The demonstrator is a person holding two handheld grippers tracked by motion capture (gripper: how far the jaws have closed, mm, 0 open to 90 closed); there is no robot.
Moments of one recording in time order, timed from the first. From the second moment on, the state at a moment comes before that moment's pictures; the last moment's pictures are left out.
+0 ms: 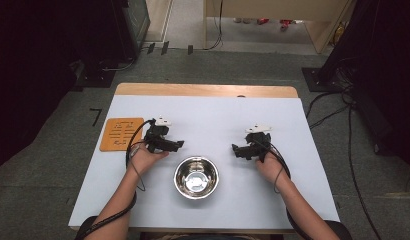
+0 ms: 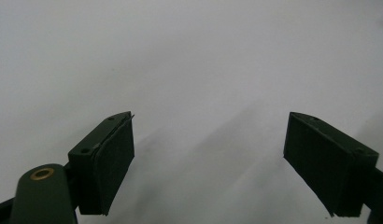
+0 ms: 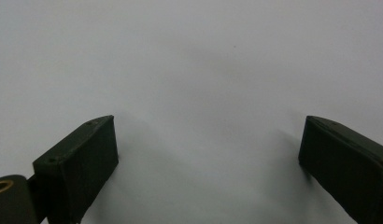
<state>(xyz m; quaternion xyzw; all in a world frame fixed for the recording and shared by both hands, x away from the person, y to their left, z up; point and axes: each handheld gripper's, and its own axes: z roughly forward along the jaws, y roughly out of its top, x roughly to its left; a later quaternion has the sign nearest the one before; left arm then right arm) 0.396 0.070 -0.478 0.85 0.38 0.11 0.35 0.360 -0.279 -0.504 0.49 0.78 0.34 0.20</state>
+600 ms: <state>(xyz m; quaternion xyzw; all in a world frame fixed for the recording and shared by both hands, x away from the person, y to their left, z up) 0.390 0.067 -0.471 0.86 0.36 0.10 0.34 0.360 -0.279 -0.504 0.49 0.78 0.34 0.20</state>
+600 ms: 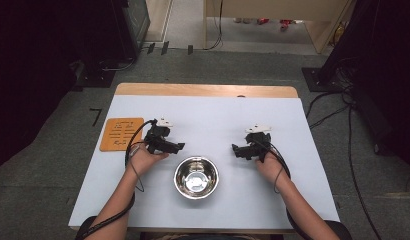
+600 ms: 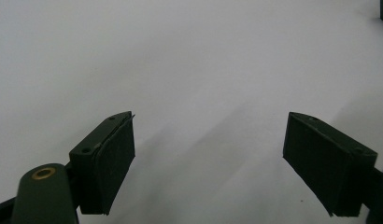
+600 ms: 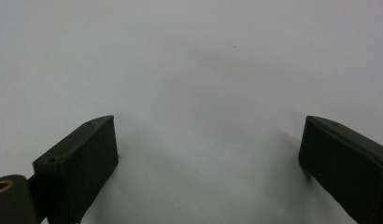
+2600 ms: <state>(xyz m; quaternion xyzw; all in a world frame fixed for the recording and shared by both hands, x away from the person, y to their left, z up) 0.371 0.065 -0.442 0.87 0.33 0.07 0.35 0.360 -0.279 -0.504 0.49 0.78 0.34 0.20</state>
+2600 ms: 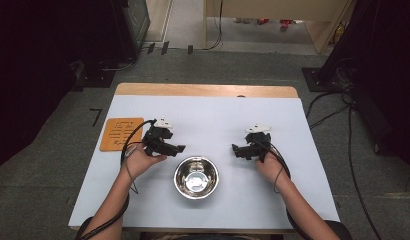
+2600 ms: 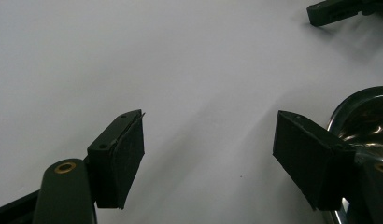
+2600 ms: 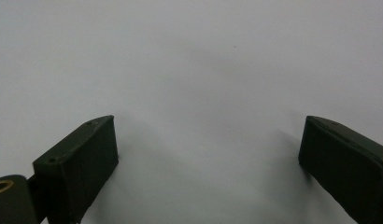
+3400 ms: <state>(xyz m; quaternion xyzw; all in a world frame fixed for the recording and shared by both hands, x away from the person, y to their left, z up) 0.362 0.051 -0.439 0.89 0.30 0.06 0.35 0.360 -0.279 -0.504 0.49 0.78 0.34 0.20</state>
